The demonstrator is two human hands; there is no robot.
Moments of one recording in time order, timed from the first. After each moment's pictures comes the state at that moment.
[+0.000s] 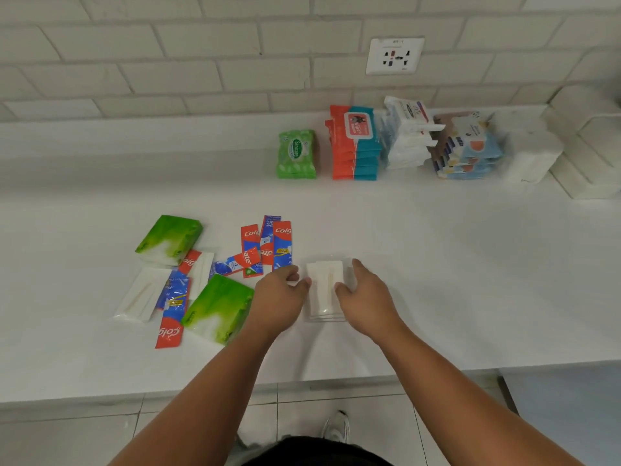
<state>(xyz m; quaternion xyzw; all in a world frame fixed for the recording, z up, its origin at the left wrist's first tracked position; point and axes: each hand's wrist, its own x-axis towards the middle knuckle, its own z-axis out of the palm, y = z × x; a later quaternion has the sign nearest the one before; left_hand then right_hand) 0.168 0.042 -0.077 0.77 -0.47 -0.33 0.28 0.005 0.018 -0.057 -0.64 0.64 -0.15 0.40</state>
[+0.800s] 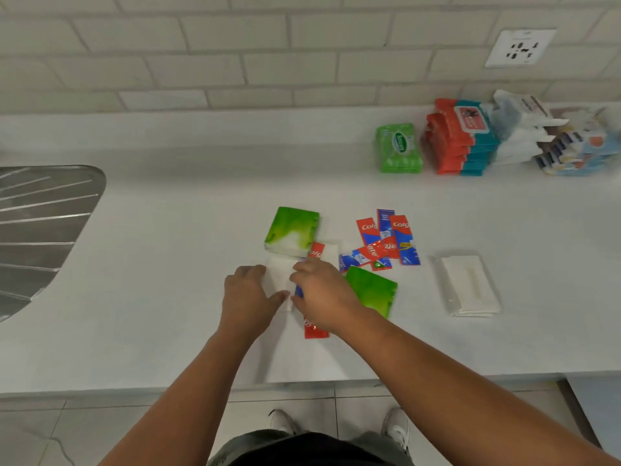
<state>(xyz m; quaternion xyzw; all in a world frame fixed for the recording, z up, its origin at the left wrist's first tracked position) 0.458 0.119 -0.099 0.81 -0.52 -0.20 0.16 0.305 0.060 -0.086 -0.90 0.40 -0.03 0.18</state>
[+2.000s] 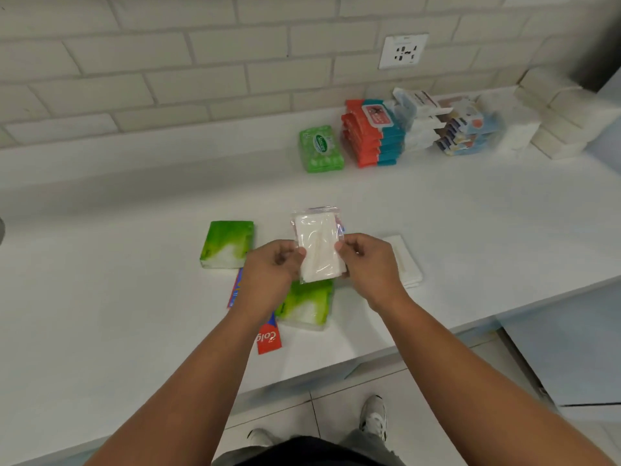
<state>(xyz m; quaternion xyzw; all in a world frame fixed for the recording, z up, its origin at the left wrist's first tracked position) 0.341 0.075 -0.043 0.61 -0.46 -0.46 0.45 0.168 0.058 -0.043 -0.49 0.63 -0.44 0.40</state>
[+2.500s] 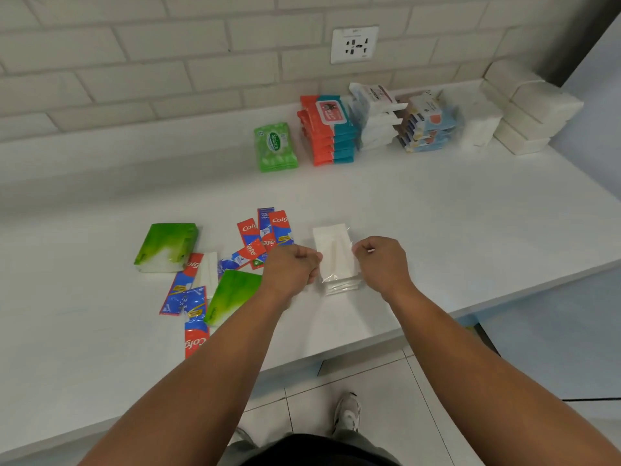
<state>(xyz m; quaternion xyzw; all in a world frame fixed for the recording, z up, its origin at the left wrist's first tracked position) 0.195 0.037 -0.062 0.65 -0.41 -0.53 0.36 0.019 0.030 -0.061 -0.52 0.72 -0.32 0.33</state>
